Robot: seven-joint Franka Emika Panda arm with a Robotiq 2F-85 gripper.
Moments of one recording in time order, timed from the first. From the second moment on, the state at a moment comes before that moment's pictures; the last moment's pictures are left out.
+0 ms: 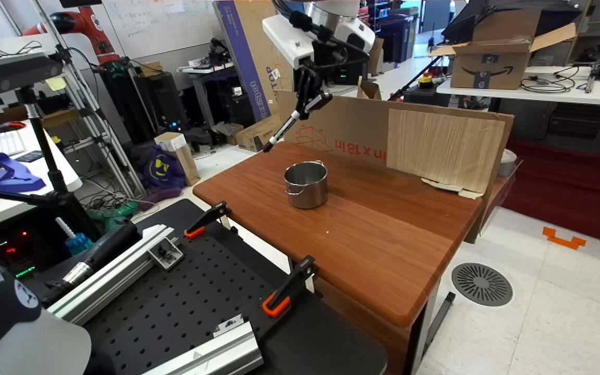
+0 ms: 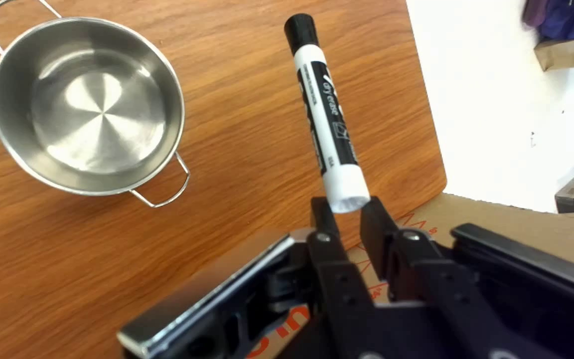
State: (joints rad) arm -0.04 0.36 0.07 -1.98 0.53 2.21 -0.07
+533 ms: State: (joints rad) arm 0.00 0.49 0.08 -1.87 0.53 2.21 0.08
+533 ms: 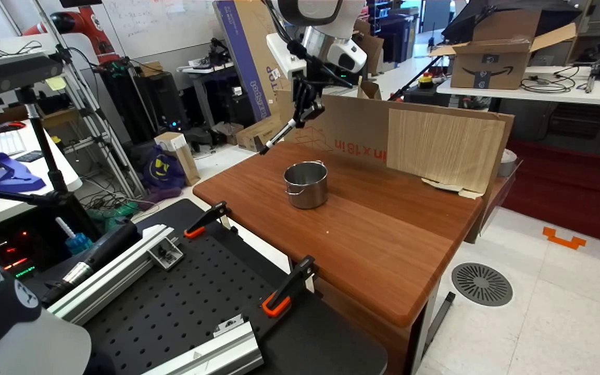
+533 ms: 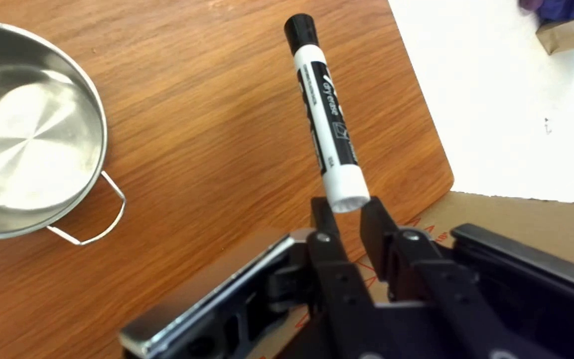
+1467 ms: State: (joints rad) arm 0.10 0.65 0.04 -1.77 0.32 2.23 0.36
